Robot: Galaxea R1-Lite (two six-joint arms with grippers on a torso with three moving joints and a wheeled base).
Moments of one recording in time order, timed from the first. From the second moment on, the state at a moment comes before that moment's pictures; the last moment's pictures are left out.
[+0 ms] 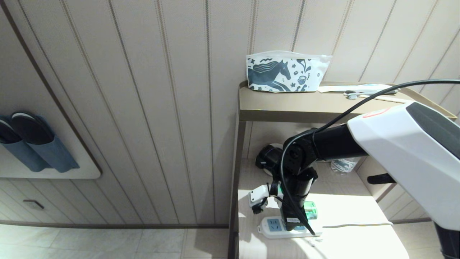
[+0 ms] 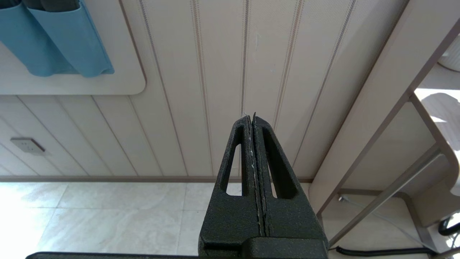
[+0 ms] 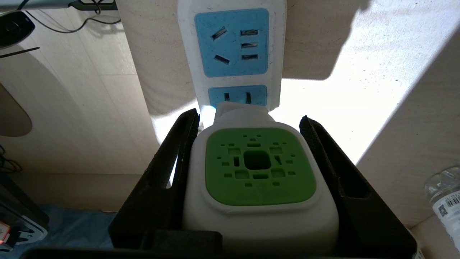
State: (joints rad) left arm -0.01 0.00 -0.03 0.08 -0.01 0.01; right arm 0.55 2.22 -1.58 0.81 -0.12 -0.94
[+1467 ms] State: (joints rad) left arm -0.01 0.00 -0.03 0.08 -0.01 0.01; right arm 0.53 2.22 -1.55 0.73 -0.12 -1.03
